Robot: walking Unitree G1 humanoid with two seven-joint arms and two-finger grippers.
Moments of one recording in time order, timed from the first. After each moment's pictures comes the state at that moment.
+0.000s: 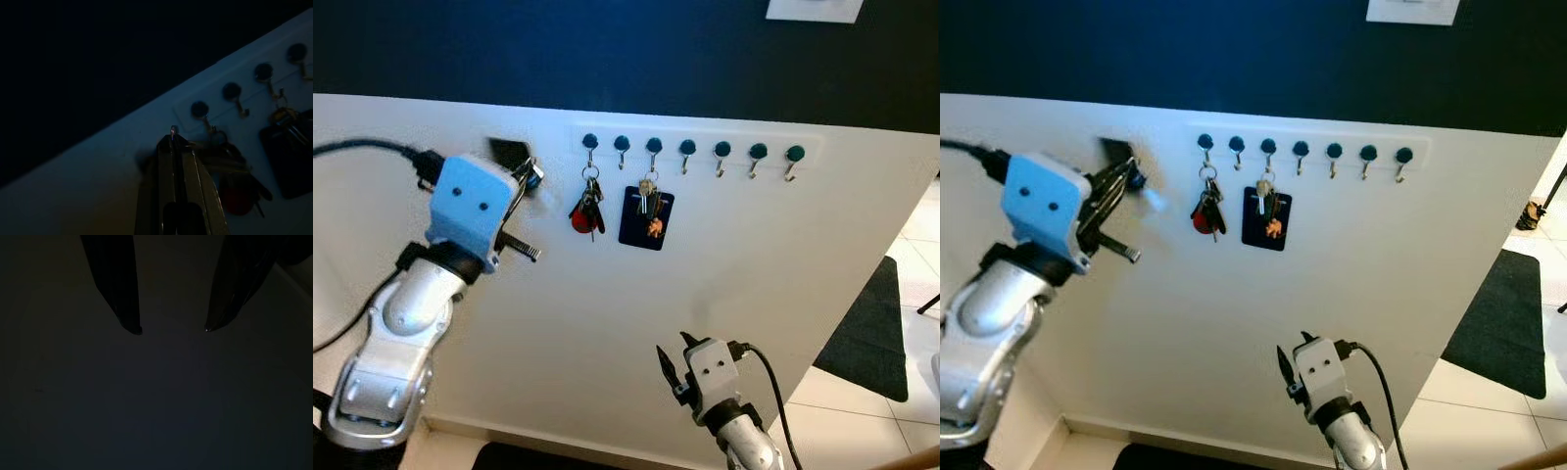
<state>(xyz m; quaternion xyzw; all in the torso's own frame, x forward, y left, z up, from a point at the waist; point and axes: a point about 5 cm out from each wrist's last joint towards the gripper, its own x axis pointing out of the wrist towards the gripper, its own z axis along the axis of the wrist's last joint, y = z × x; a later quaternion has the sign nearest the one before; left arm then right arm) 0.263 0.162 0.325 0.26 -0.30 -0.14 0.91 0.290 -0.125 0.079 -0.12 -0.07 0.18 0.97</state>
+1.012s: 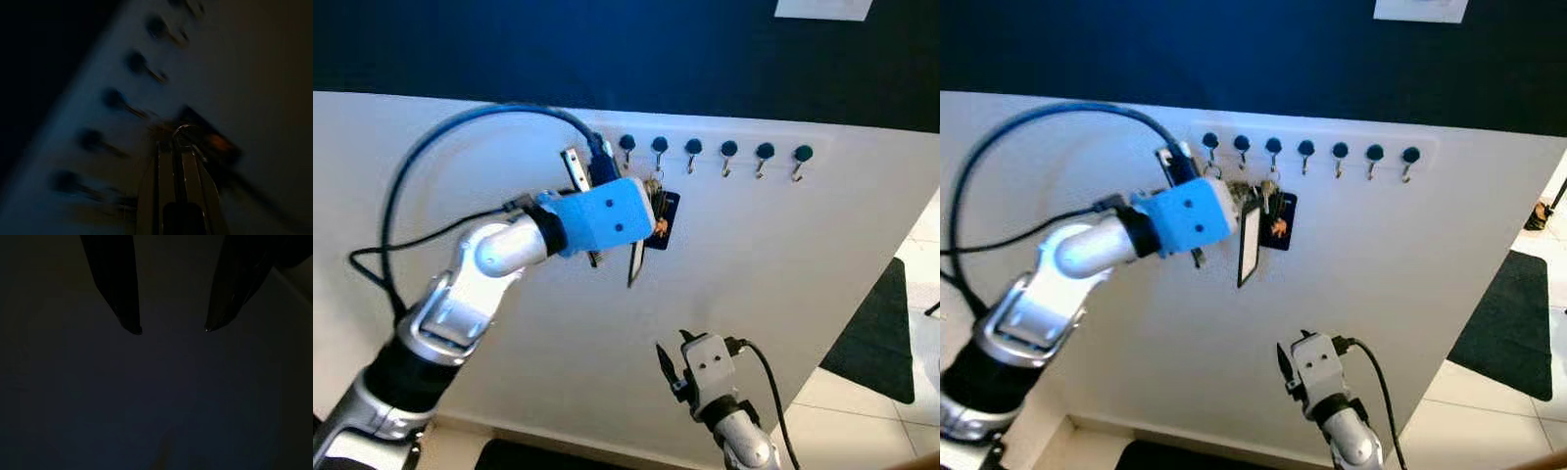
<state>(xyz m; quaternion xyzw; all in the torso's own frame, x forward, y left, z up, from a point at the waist) 0.306 0.080 0.318 0.41 -0.23 -0.35 0.81 0.293 -0.119 0.081 -0.12 -0.07 0.17 0.98</state>
